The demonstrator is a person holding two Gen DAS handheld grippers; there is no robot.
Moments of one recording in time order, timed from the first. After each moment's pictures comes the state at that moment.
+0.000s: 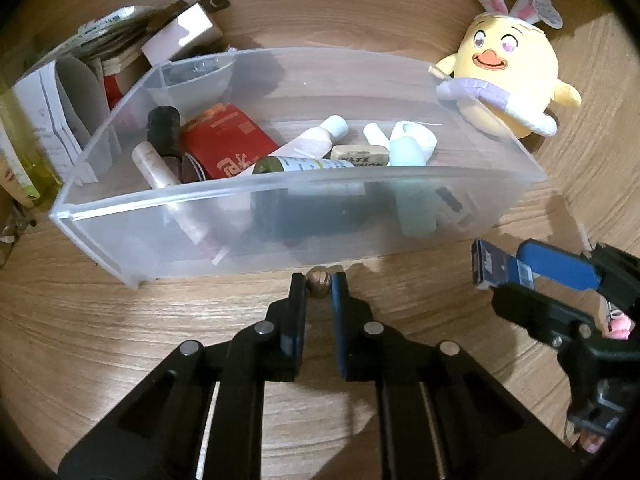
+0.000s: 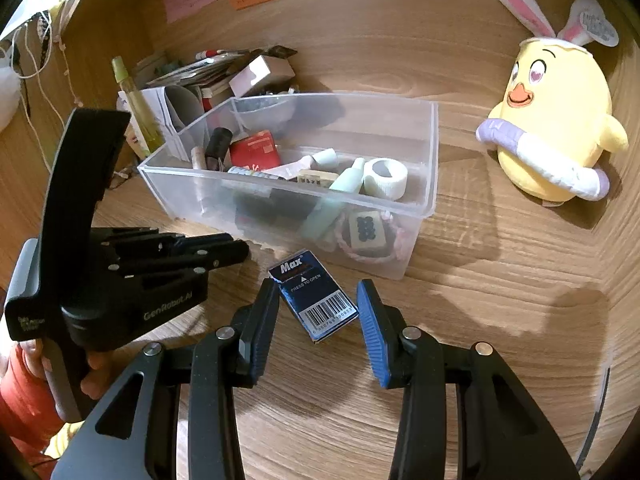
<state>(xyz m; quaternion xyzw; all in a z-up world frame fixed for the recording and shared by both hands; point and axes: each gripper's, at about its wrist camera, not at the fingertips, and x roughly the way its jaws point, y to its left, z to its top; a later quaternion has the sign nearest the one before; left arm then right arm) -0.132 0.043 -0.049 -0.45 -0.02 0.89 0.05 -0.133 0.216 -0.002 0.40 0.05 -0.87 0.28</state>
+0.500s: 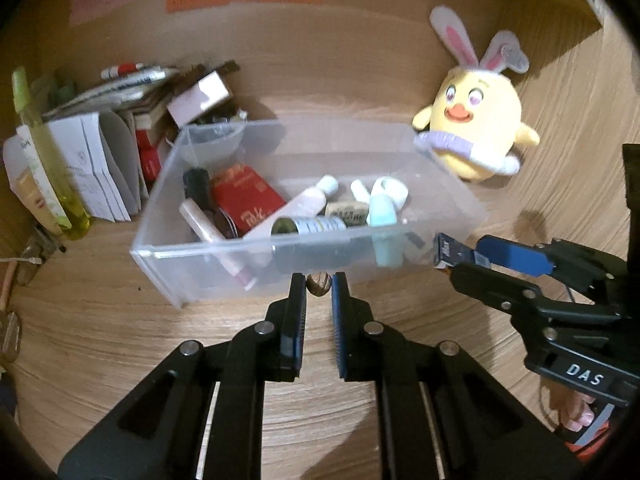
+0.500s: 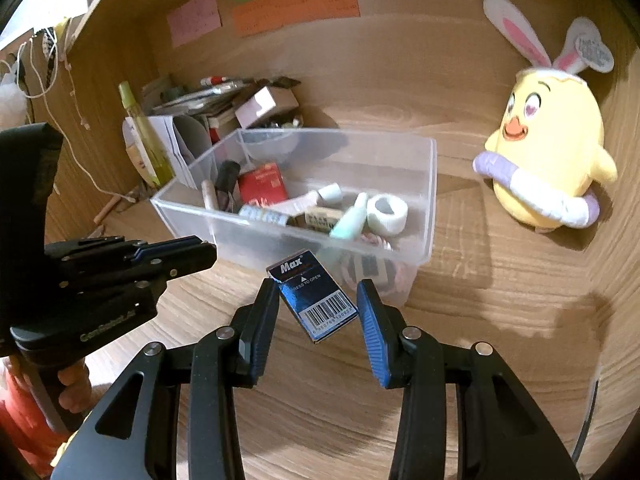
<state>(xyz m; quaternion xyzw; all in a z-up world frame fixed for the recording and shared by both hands) -0.099 0.030 0.006 -0.38 -0.03 0.92 0.06 -0.133 0.210 0.025 0.36 0.04 -0.89 0.28</state>
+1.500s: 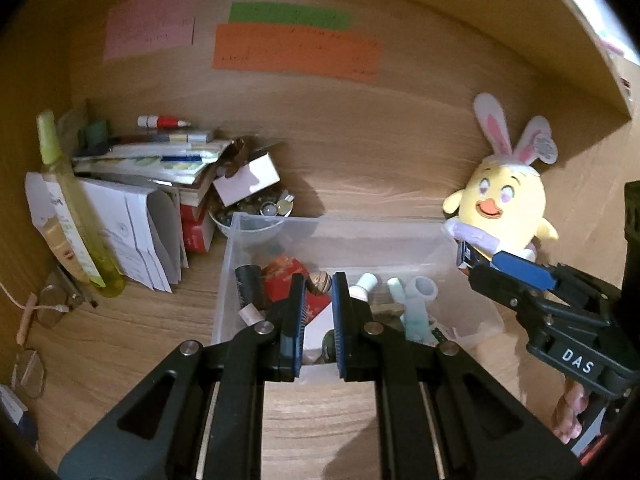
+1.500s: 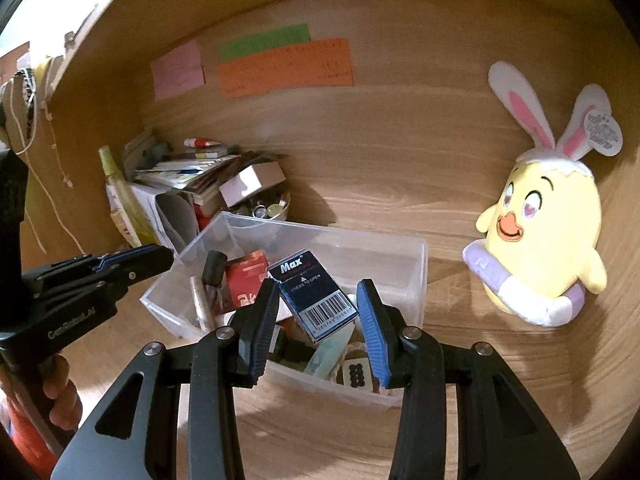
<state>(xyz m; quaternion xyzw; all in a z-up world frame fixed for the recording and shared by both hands) -0.140 -0.016 0.054 -0.33 -0.07 0.94 0.03 -0.181 0.185 0.070 0.32 0.03 -0.91 0.26</state>
